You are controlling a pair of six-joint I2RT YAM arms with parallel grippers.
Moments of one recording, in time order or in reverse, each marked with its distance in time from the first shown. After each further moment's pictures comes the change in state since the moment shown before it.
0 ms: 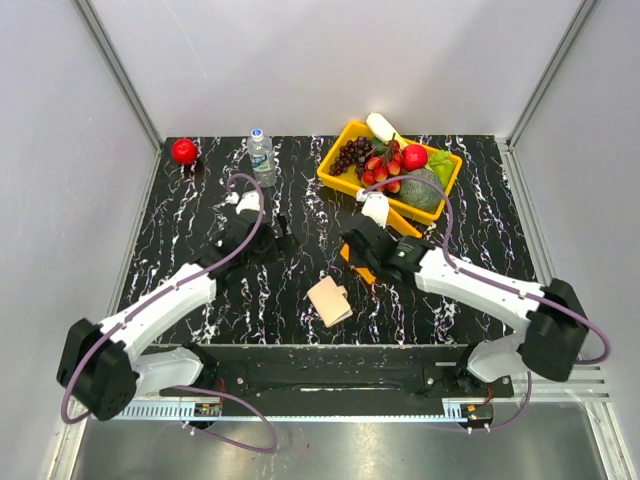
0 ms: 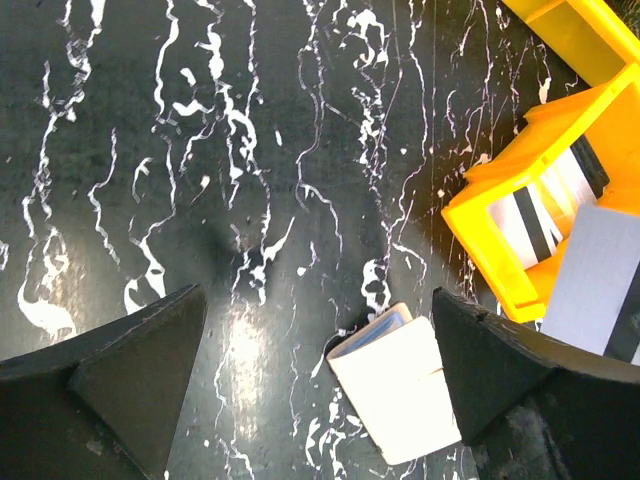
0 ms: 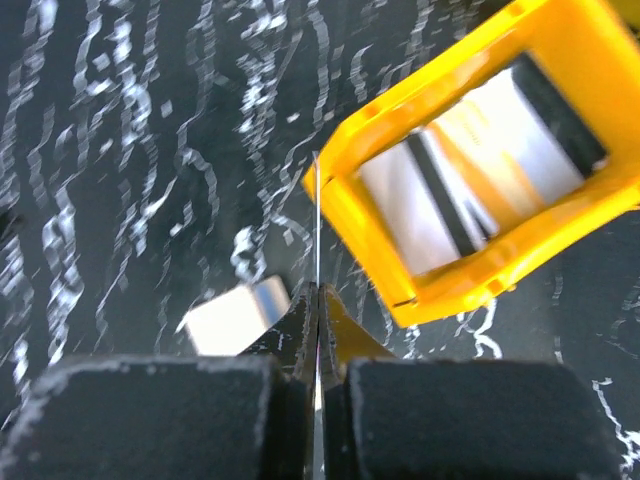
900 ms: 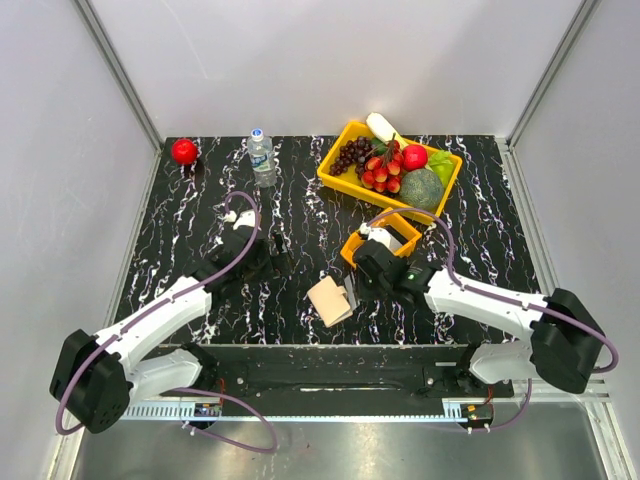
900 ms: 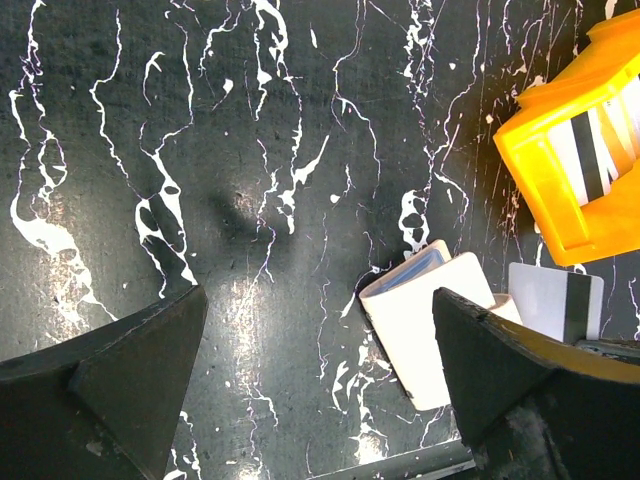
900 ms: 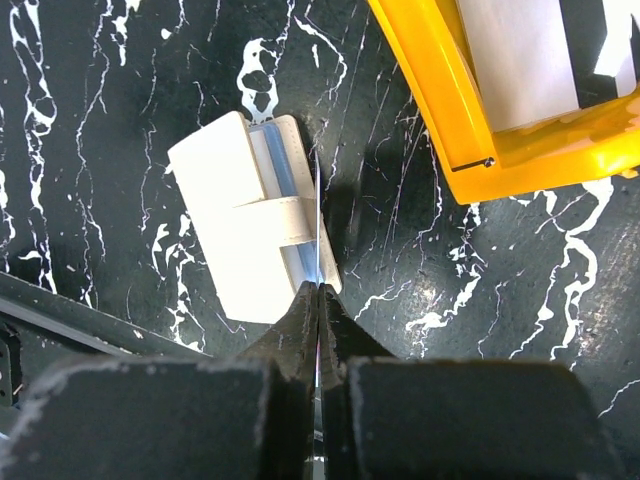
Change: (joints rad) left arm 0.000 -0.121 -0.146 -0.061 0.046 -0.051; right arm 0.000 -0.154 -0.309 0.114 -0.383 0.015
